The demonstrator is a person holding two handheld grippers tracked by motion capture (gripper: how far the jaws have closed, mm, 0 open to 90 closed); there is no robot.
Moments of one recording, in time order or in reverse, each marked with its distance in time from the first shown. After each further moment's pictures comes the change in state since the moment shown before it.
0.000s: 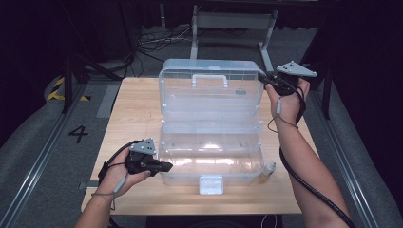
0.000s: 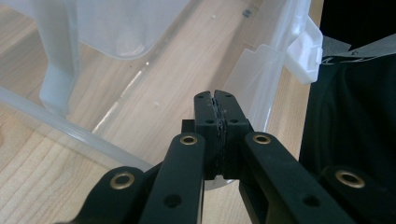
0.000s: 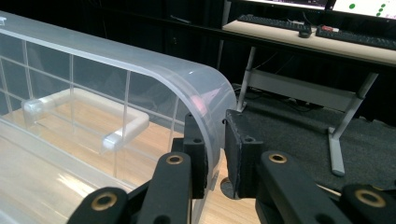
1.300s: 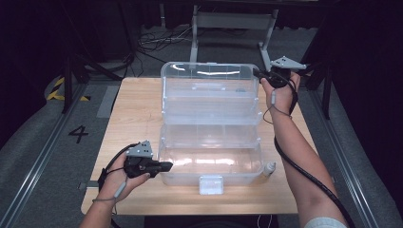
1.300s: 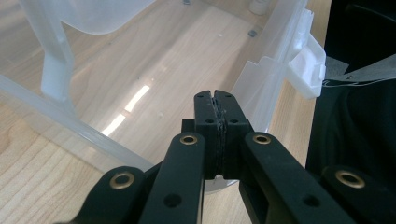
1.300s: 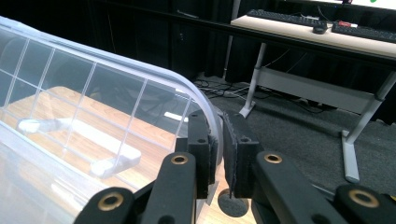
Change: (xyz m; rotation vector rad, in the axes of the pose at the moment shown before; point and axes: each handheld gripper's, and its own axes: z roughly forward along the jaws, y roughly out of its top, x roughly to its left) left arm -0.005 -0.011 0.001 -0.099 0.040 -0.022; right arm -0.022 -0.010 0.050 0.008 0.047 -0.013
